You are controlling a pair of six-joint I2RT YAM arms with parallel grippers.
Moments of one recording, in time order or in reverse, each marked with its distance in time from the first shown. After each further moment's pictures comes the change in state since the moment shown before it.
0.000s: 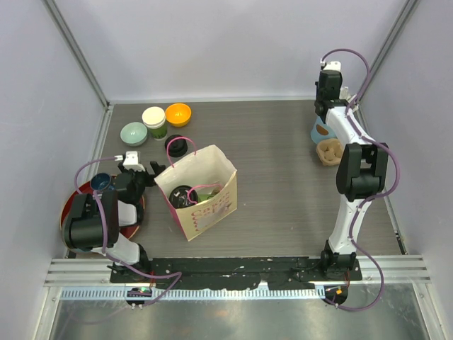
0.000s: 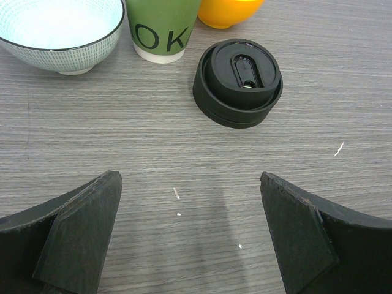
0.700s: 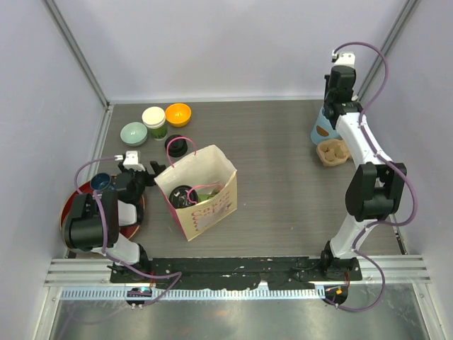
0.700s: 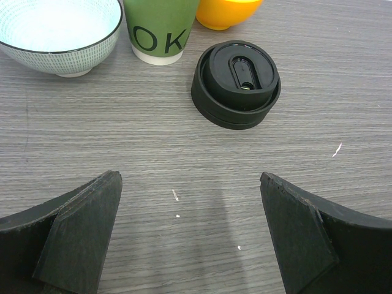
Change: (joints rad) left arm 0.000 0.000 0.004 -0.001 0.006 0.000; right arm 0.000 -0.237 -0.137 0.014 -0.001 -0.003
